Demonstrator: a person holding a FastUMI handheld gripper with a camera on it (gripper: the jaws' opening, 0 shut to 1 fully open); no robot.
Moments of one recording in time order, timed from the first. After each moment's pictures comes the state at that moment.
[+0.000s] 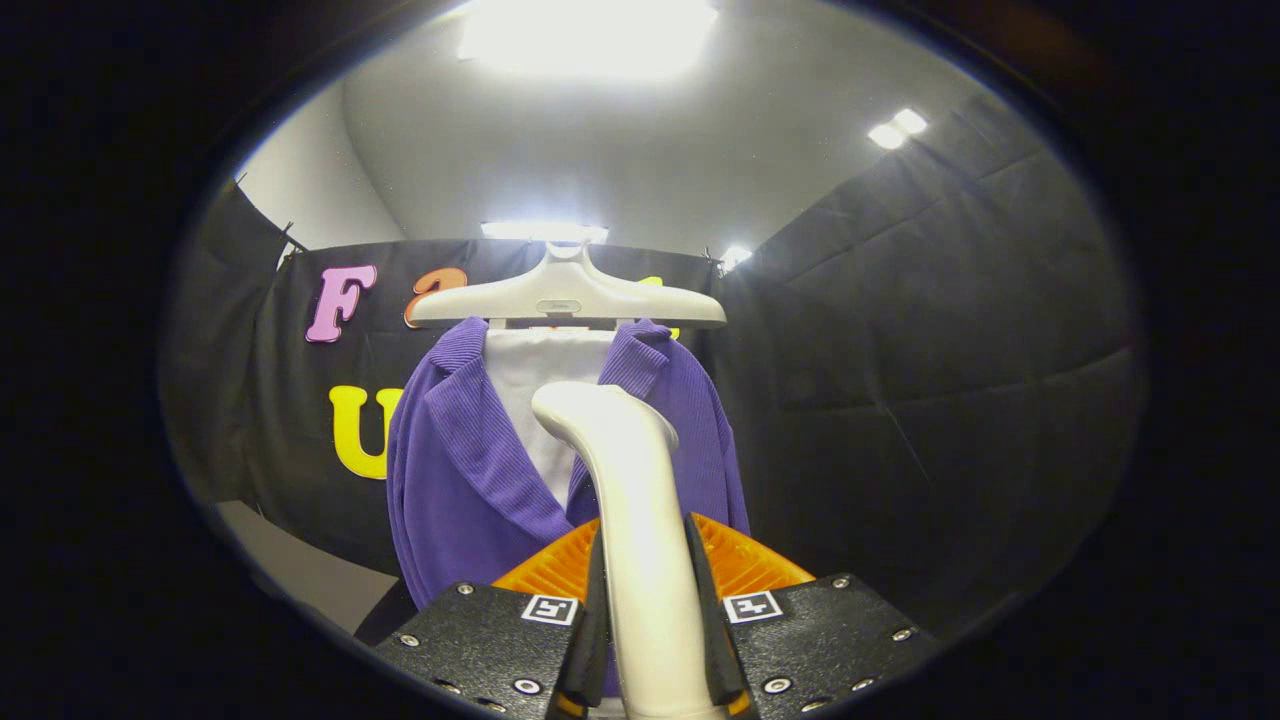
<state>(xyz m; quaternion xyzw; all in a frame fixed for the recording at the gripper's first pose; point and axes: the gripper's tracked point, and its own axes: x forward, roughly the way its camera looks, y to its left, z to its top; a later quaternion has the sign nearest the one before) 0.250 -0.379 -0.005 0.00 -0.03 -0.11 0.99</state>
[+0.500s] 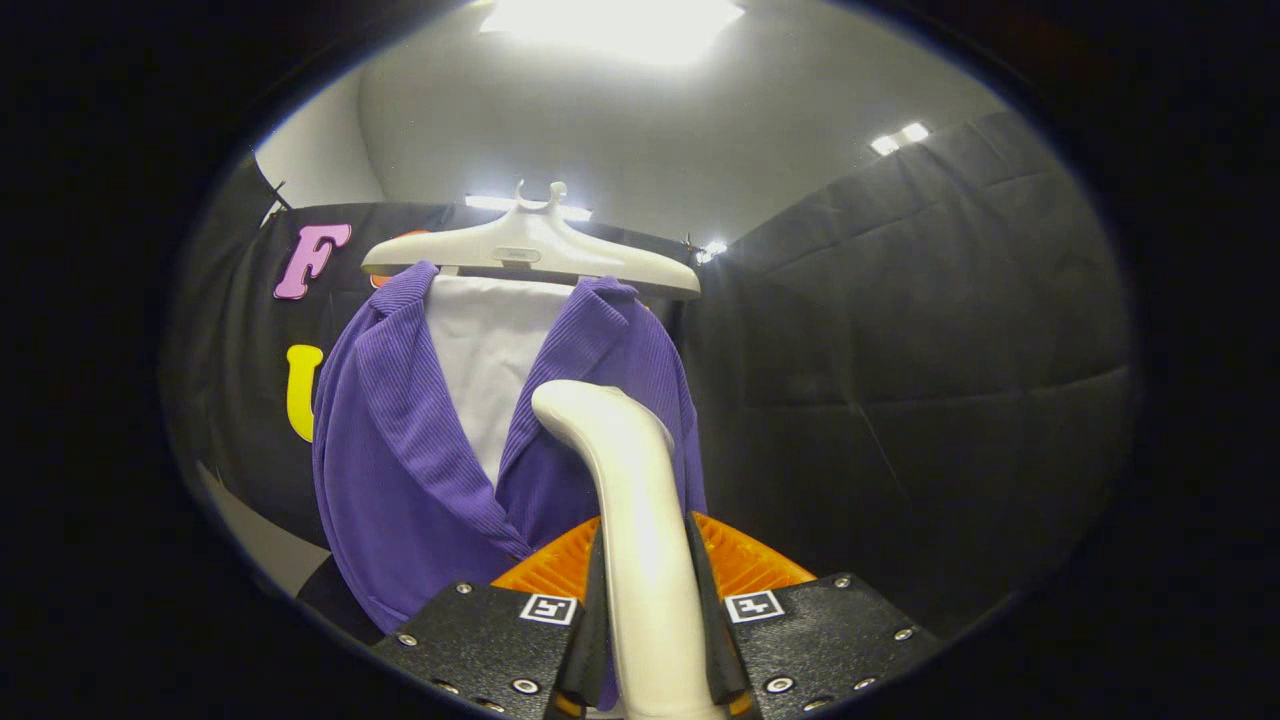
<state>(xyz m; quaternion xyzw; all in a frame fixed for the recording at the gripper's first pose) 0.271 -0.405 -0.039 -0.02 -0.01 -0.14 0.99</state>
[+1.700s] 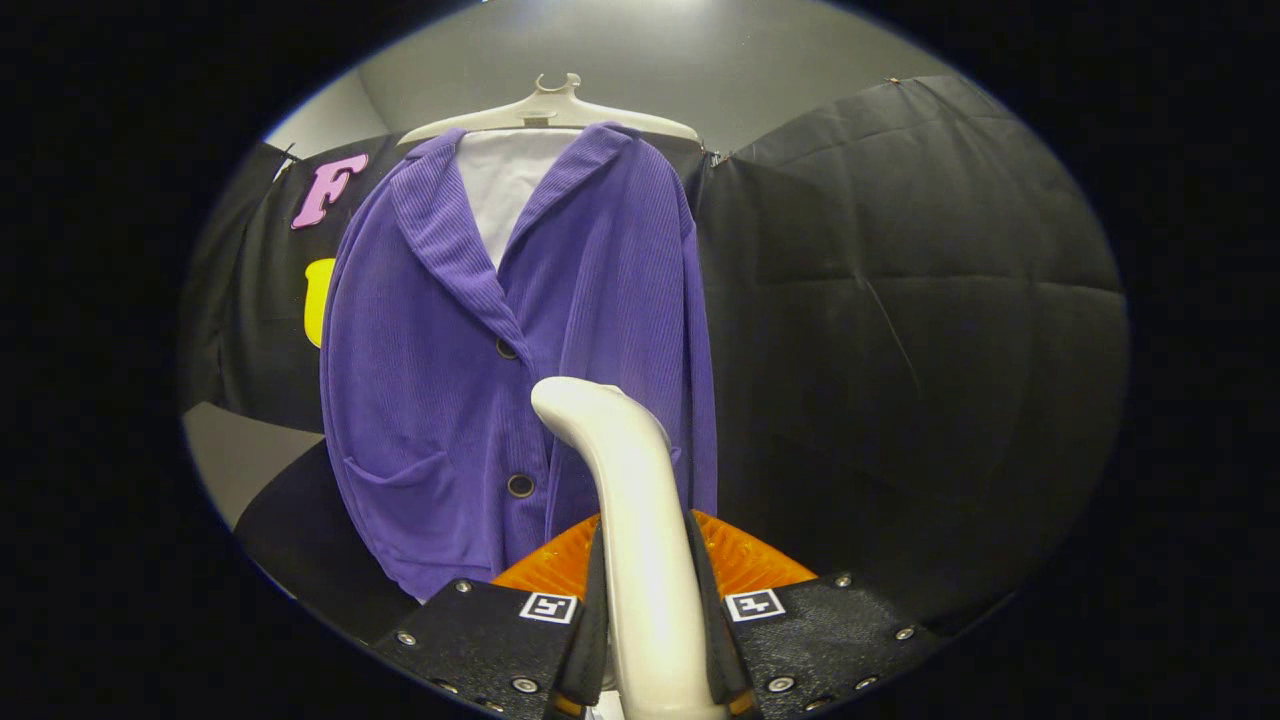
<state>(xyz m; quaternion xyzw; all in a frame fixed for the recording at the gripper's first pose) 0.221 -0.420 -0.196 -0.02 0.14 -0.13 0.98</state>
